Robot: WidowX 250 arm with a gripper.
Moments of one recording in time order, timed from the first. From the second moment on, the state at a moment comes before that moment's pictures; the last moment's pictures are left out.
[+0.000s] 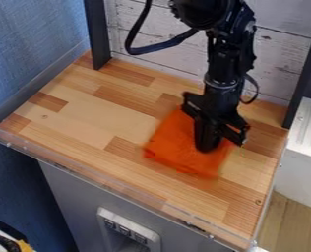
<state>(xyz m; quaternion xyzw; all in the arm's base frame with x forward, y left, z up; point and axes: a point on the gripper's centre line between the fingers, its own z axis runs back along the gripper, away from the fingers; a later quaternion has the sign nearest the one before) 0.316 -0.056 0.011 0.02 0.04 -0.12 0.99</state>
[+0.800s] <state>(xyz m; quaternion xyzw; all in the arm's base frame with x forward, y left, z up) 0.304 -0.056 0.046 0.01 -0.01 0.00 1.00</state>
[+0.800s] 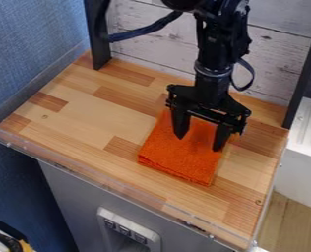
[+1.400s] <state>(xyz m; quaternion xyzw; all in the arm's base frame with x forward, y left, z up) 0.309 -0.053 0.049 -0.01 -0.02 0.01 1.00</state>
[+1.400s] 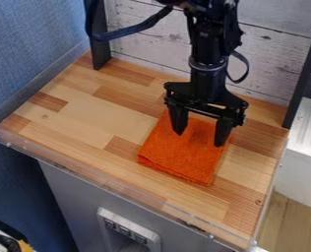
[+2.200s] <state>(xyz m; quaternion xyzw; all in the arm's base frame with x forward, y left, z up) 0.324 -0.043 0.044 0.00 0.01 0.01 1.00</state>
